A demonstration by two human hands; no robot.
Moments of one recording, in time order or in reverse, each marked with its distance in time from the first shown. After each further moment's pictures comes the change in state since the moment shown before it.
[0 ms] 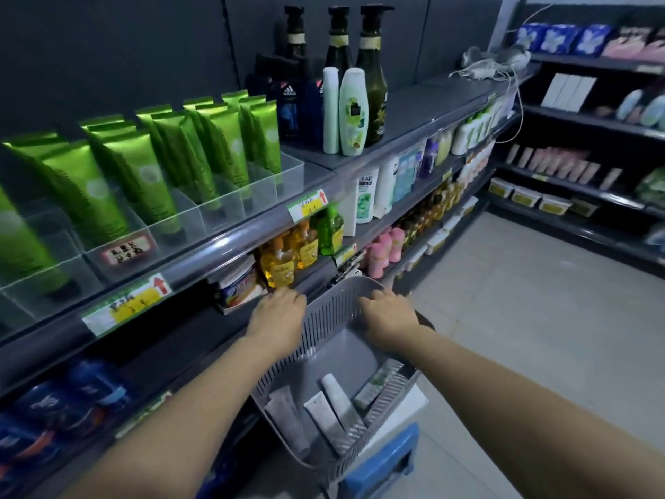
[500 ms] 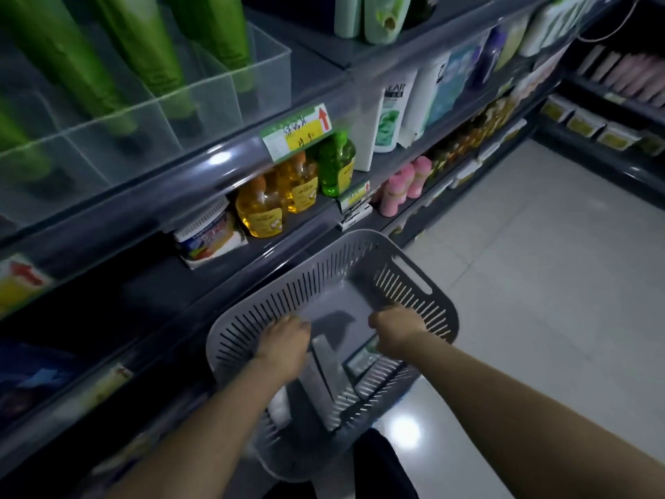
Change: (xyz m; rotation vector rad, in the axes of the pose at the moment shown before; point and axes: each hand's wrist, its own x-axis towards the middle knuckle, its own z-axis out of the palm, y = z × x) left_hand 0.029 0.032 0.138 -0.131 -0.452 -0.046; right_hand 0.063 0.044 0.122 -0.044 -0.468 -0.076
